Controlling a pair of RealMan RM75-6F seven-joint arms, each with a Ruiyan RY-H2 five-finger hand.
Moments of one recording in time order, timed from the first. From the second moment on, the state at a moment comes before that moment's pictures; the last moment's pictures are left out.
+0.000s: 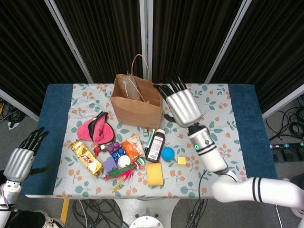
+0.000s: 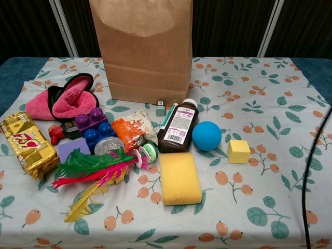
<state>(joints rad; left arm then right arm) -0.17 -1.24 -0.01 -1.35 1.63 1.53 -0.27 0.96 -1.29 0.33 -1.88 -0.96 1.22 -0.63</state>
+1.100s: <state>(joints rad) -0.16 -1.24 0.00 -1.32 1.63 1.55 -0.29 0.71 -1.61 0.11 -1.68 -0.84 1.11 -0.45</state>
